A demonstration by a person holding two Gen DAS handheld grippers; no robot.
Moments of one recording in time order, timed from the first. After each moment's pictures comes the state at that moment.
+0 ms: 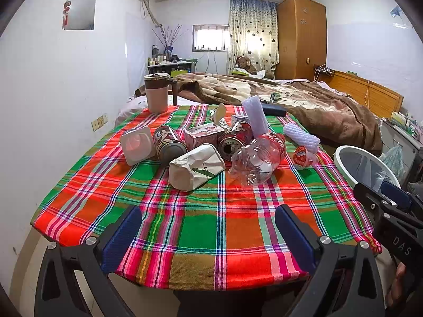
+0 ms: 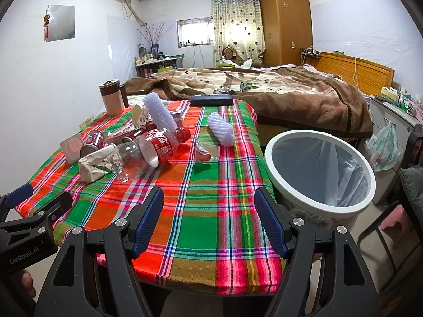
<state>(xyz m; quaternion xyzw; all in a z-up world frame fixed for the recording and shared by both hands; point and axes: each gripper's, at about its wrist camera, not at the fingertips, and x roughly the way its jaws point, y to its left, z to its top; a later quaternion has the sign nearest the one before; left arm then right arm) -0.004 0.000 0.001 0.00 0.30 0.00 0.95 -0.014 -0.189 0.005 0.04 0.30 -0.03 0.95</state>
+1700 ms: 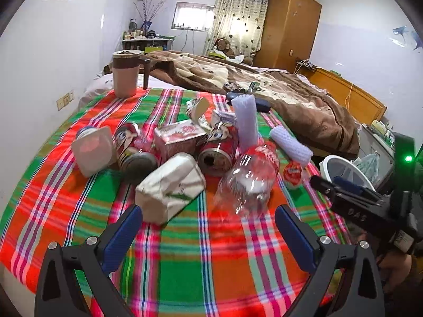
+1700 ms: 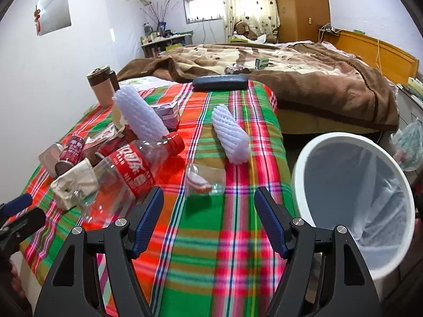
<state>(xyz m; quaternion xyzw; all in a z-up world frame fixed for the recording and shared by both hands) 0.089 0.018 0.001 -0.06 0.36 -0.10 0.93 0.082 -0.206 -0.012 0.06 0.37 0.02 0.93</state>
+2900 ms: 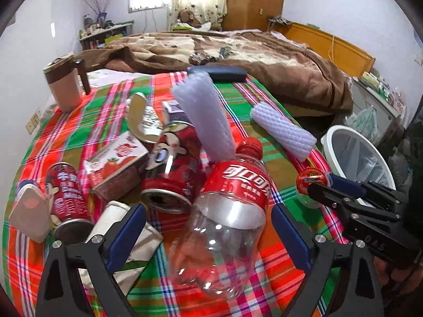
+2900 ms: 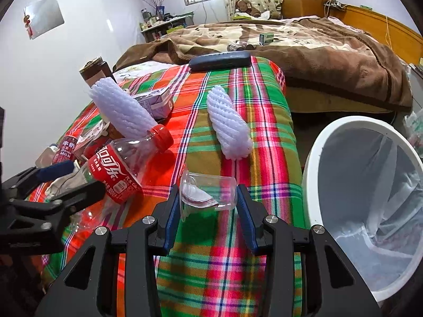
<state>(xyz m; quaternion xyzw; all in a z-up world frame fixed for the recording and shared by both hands) 0.190 -0.053 -0.020 0.05 0.43 -0.17 0.88 0.101 -0.224 -0.020 0.09 0.43 0.05 0.90</state>
